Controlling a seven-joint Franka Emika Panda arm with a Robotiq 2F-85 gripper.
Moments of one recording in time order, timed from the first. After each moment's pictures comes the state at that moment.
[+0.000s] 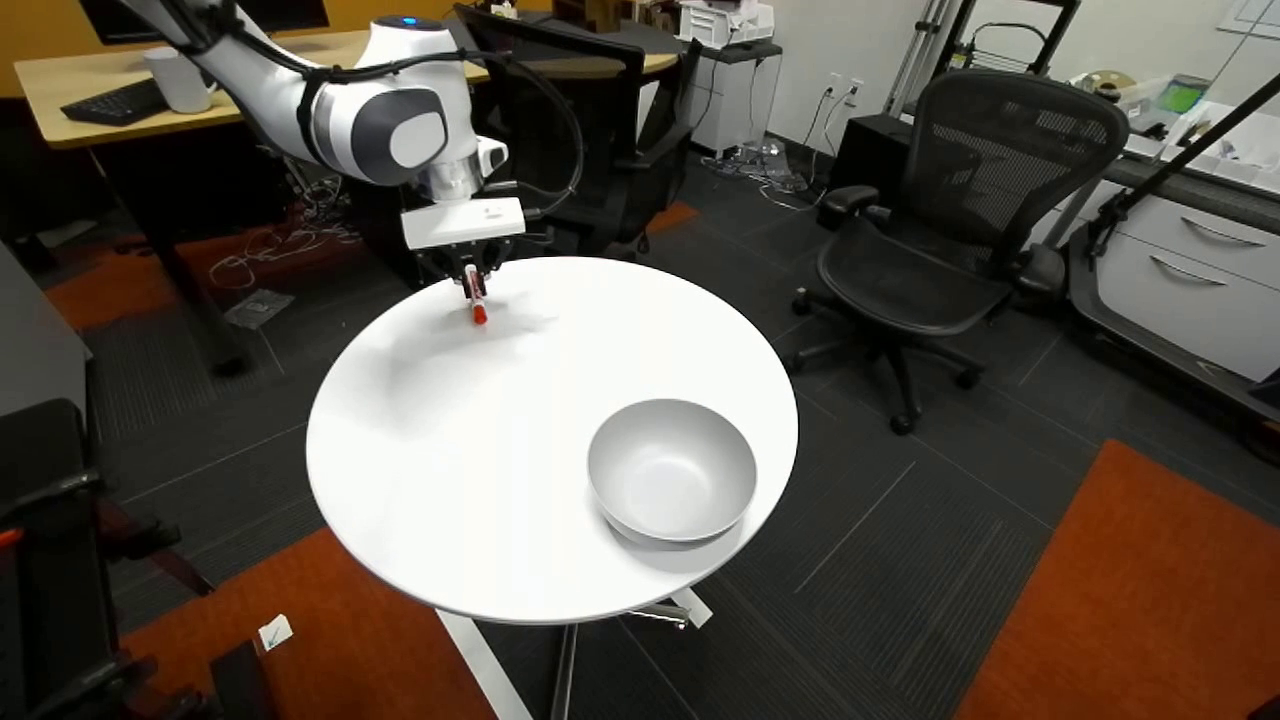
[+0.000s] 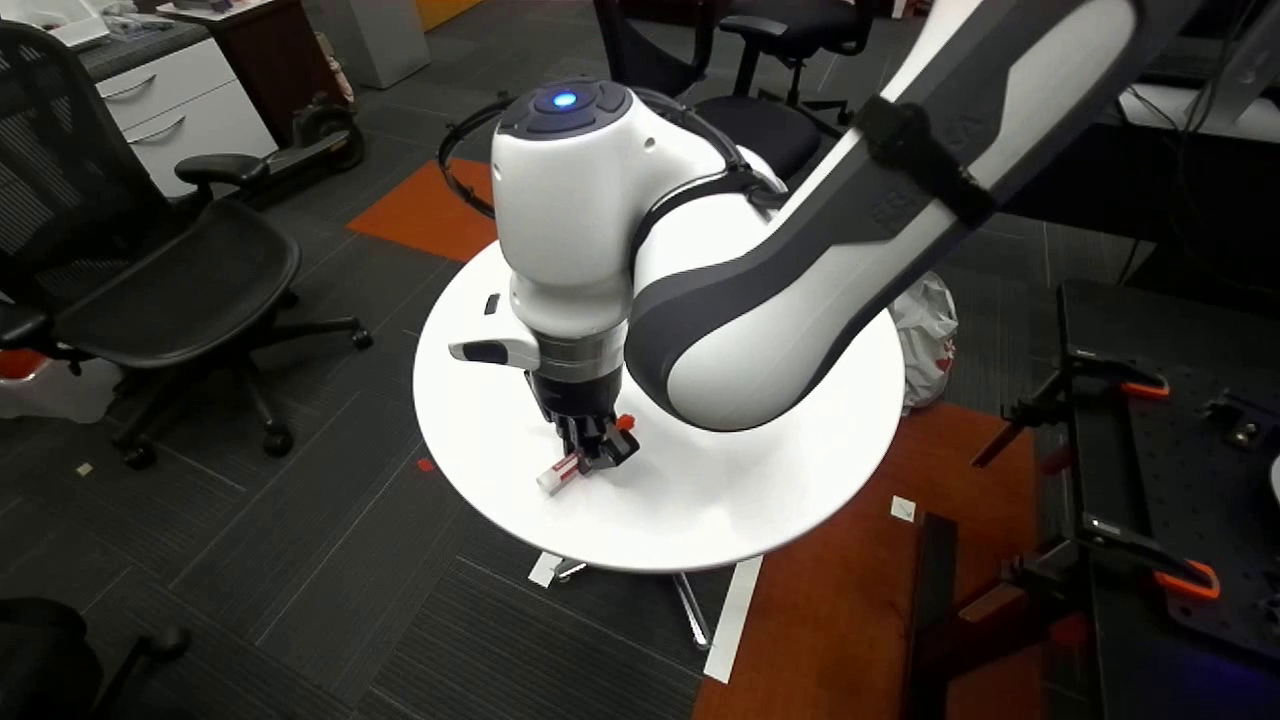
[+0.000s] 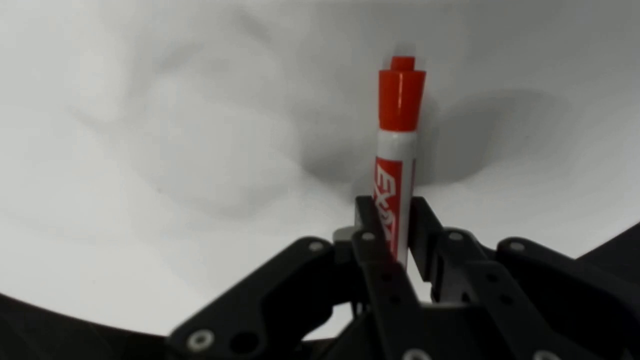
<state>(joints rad) 0.07 0.77 0.20 -1.76 -0.21 2.62 -0.80</state>
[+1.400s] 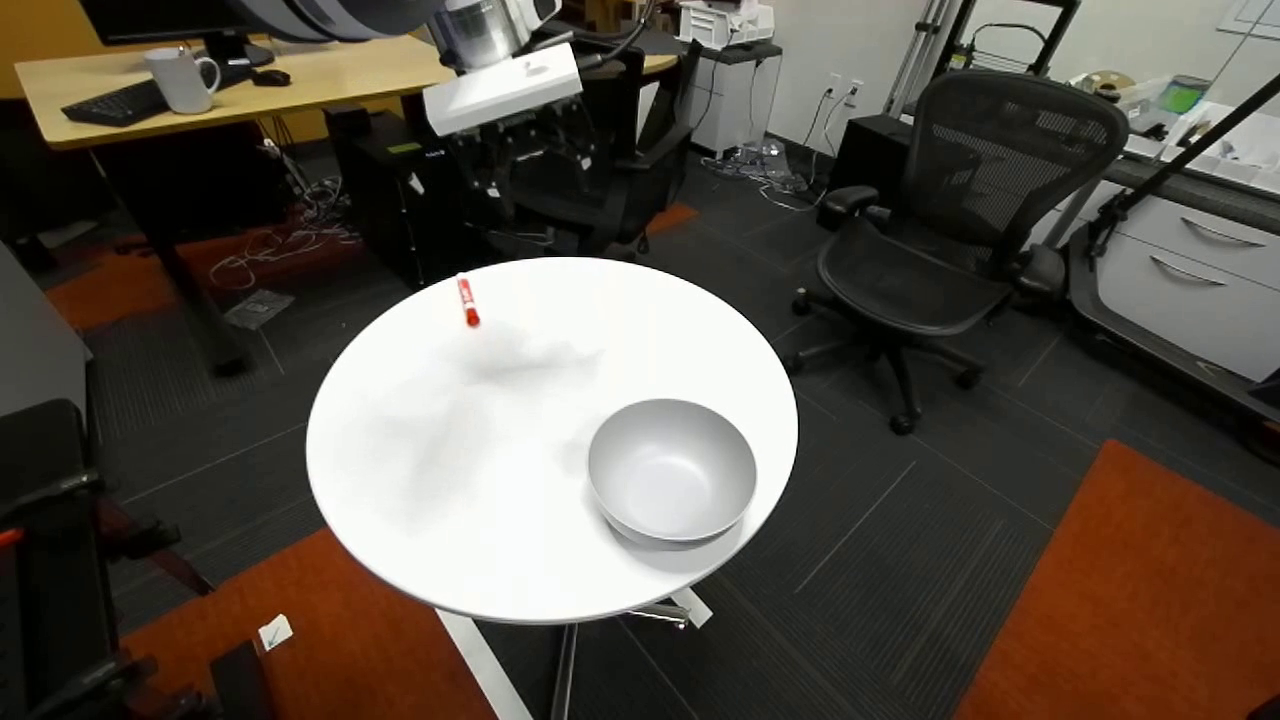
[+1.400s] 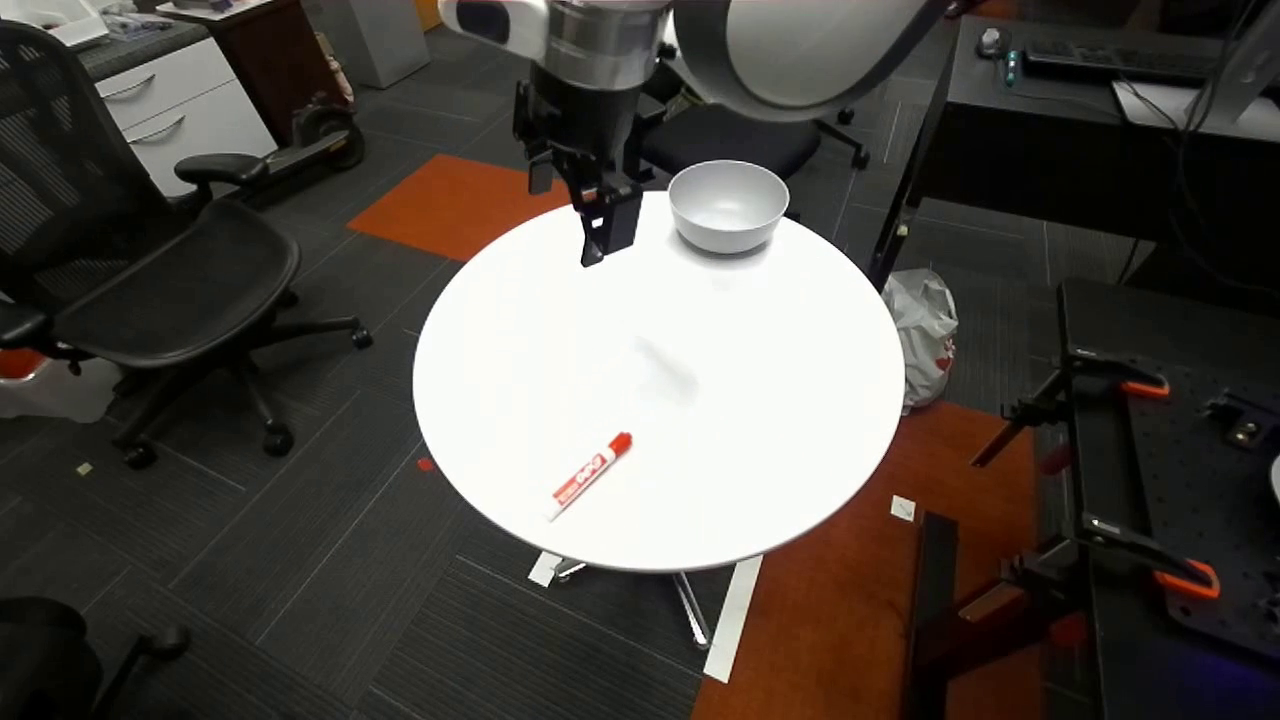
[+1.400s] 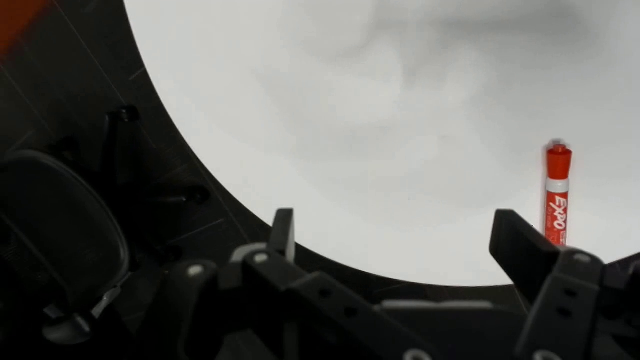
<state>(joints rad) 0.00 0.44 0.09 -1.87 -0.28 2.62 -0.74</state>
